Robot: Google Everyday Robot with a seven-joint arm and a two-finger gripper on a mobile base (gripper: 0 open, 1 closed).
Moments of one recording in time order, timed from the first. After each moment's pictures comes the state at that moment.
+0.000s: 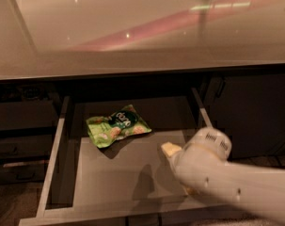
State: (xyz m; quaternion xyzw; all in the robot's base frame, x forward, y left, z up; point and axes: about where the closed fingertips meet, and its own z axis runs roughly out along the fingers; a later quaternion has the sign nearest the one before) arm 0.446 -0.125 0.610 -0.83 0.52 -0.15 0.12
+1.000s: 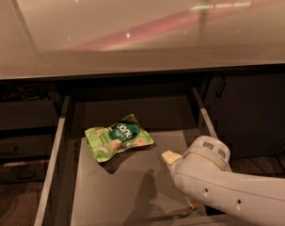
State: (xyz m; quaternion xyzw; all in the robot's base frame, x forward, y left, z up) arm 0.419 -0.131 0.599 -0.84 0.51 -0.15 0.09
